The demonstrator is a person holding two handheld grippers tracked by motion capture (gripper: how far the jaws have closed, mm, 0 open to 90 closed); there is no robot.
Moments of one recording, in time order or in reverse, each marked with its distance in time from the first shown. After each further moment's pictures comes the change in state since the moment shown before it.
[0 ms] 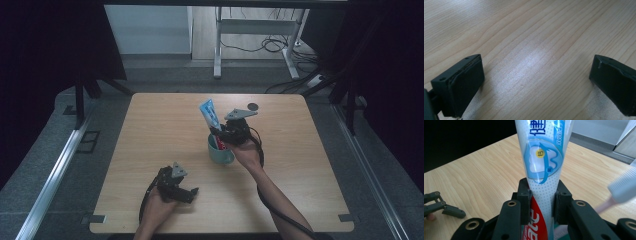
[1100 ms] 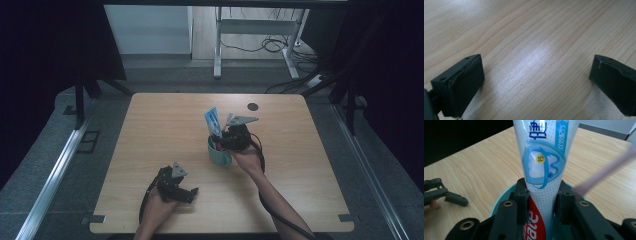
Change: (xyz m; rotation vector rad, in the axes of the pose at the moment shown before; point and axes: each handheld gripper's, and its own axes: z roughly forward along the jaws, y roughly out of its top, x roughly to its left) left arm 0.000 0.000 0.000 0.001 0.000 0.001; right arm -0.006 -0.025 0.006 0.032 0.052 0.044
